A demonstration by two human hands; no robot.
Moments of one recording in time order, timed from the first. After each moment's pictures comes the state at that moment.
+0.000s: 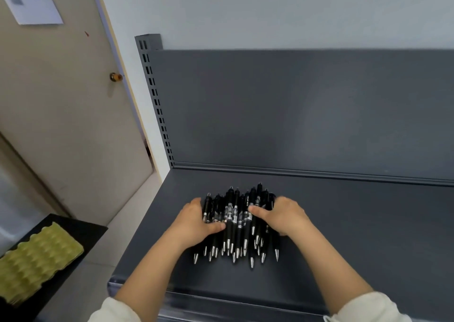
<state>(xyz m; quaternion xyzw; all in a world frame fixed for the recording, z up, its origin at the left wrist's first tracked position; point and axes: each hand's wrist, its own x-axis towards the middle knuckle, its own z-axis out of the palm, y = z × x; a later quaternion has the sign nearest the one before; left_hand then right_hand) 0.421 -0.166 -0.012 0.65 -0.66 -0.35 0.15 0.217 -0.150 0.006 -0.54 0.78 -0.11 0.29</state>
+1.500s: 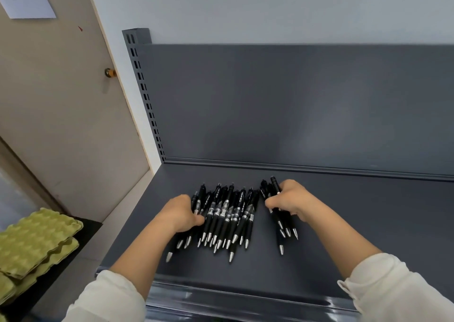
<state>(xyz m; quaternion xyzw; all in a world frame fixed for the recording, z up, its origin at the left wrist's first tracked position) 0.410 -0.175 0.001 0.70 -0.66 -0.26 0.00 0.163 -0.171 0.001 -0.49 0.76 -0.19 0.40</state>
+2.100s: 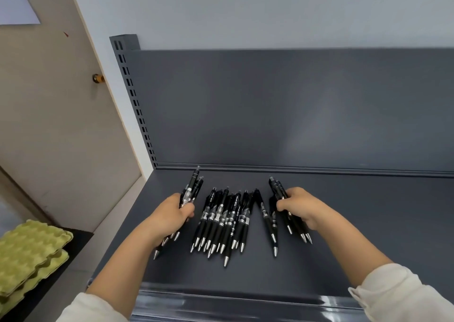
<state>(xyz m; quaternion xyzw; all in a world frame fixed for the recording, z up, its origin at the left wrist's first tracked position) 0.418 -0.170 0.002 0.64 -0.64 -0.38 0.20 0.134 -0.154 -0.005 -0.43 0.74 -0.25 0.46</state>
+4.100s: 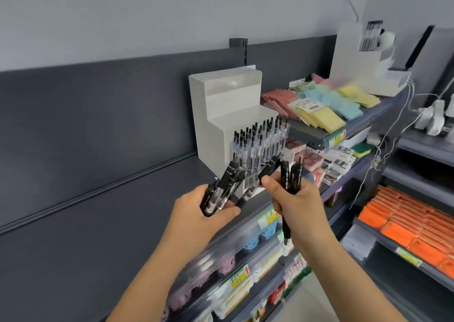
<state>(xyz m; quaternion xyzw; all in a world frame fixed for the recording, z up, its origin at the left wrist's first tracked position) -0.174 0.094 0.061 0.24 -0.81 -0.46 0.26 -0.289 0.224 0.070 -0.22 0.64 -0.73 0.15</state>
